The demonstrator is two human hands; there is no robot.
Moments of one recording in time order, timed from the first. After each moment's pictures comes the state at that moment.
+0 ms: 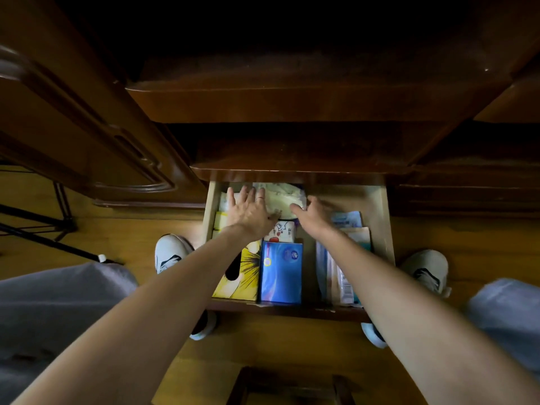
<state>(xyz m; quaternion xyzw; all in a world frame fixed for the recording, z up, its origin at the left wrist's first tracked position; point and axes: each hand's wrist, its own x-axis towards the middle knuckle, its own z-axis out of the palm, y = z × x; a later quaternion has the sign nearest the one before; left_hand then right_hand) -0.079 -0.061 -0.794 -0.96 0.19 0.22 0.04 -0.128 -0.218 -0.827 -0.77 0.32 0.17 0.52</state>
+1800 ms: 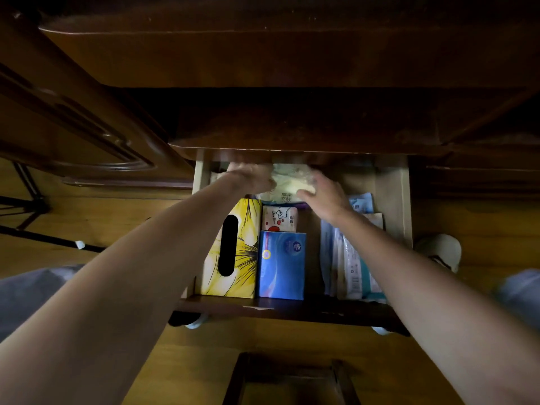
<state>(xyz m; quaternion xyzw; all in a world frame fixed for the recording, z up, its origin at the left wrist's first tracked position) 0.008 -0.079 -0.854 -0.90 0.23 0.37 -0.02 -0.112 -0.243 -0.856 -0.88 0.21 0.17 0.39</state>
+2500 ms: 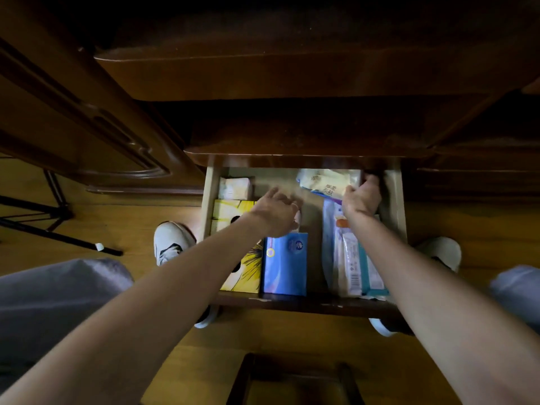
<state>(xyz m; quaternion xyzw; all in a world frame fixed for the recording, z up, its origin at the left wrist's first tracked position) -0.080 -0.092 -0.818 -0.84 0.43 0.29 0.12 -0.126 -0.279 -0.848 -0.76 0.50 -0.05 0.41</state>
